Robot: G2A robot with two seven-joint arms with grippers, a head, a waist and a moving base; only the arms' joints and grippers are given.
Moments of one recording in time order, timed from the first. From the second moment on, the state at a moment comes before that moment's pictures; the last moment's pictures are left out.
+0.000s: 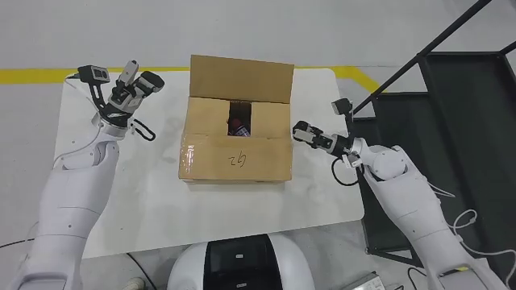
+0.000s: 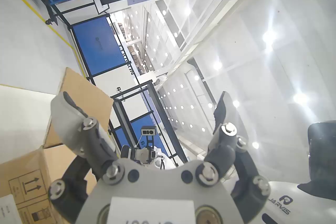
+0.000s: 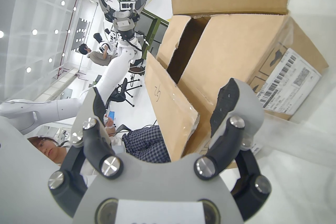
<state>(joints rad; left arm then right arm) 0.96 -1.14 -1.27 -1.10 -0.60 -0.69 -0.71 -1.22 -1.04 1.25 -1.31 0.18 -0.70 0.80</state>
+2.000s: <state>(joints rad) 0.96 -1.14 -1.27 -1.10 -0.60 -0.69 -0.71 -1.57 -0.96 1.20 -1.69 0.07 -0.65 0.92</state>
